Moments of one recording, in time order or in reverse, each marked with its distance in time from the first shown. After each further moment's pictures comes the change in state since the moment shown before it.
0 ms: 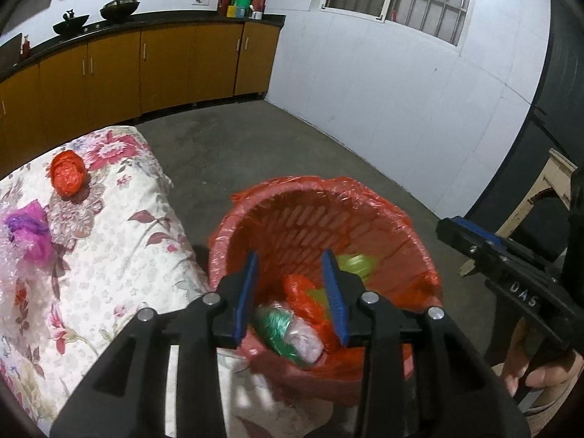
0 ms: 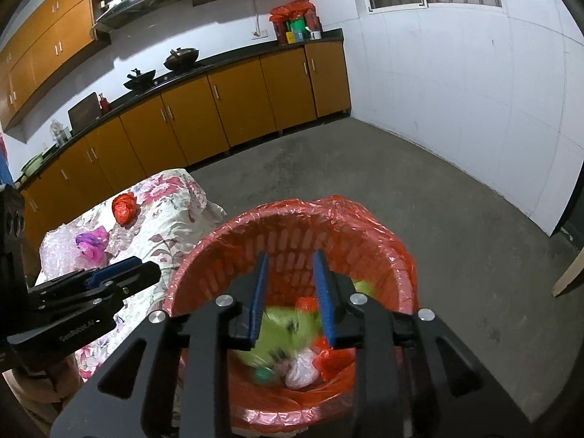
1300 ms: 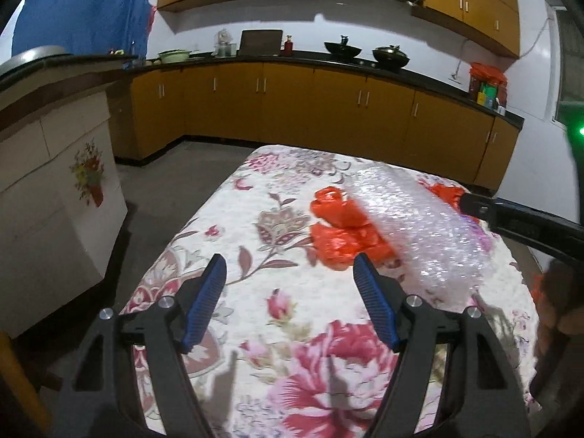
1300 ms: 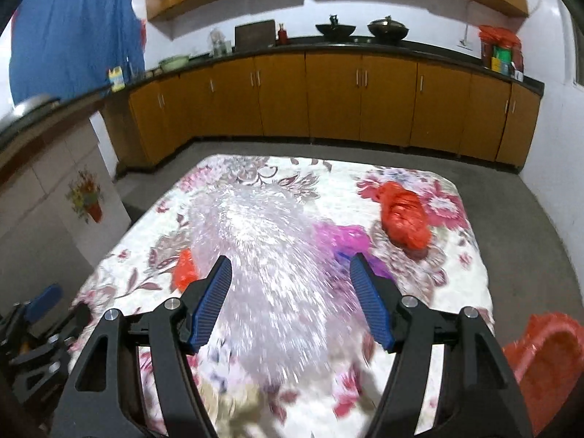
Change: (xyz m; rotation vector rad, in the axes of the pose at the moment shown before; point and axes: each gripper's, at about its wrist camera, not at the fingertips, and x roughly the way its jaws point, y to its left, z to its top) left arm -0.241 0.255 -0.133 -0.498 -0.261 0.803; right arm 0.088 0.367 -0.016 -0.521 0.107 0.442
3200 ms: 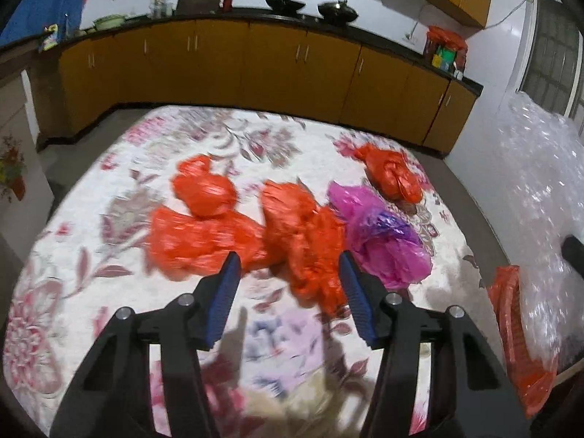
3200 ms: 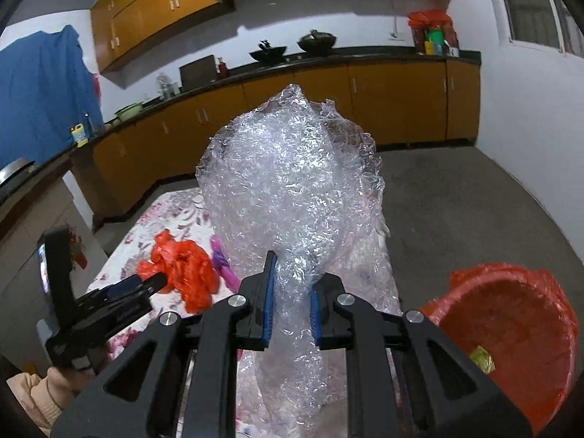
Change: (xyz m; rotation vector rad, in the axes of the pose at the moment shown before) left arm 0.096 -0.123 0.013 0.054 0.197 -0.230; right arm -0.111 -0.130 -0.052 0.242 -0.099 -0.081
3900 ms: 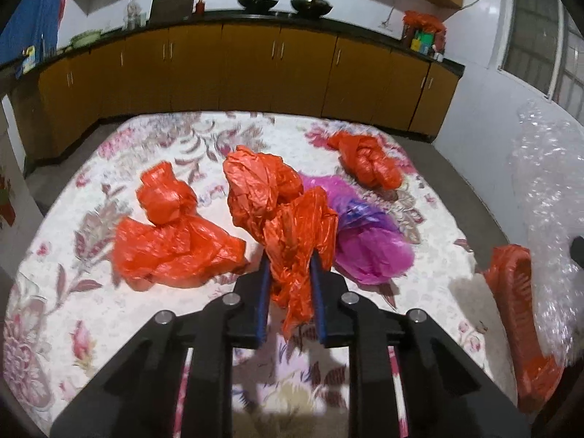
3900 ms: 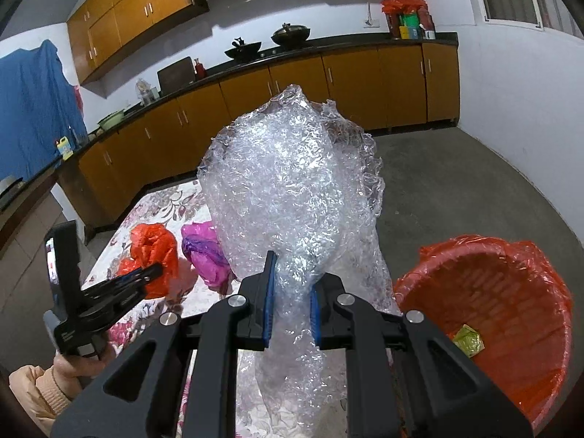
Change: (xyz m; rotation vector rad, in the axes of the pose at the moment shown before) left arm -0.001 -0.024 -0.005 0.107 -0.022 -0.025; right arm -0.016 -0.025 -0.011 0.068 -0.001 -0.031
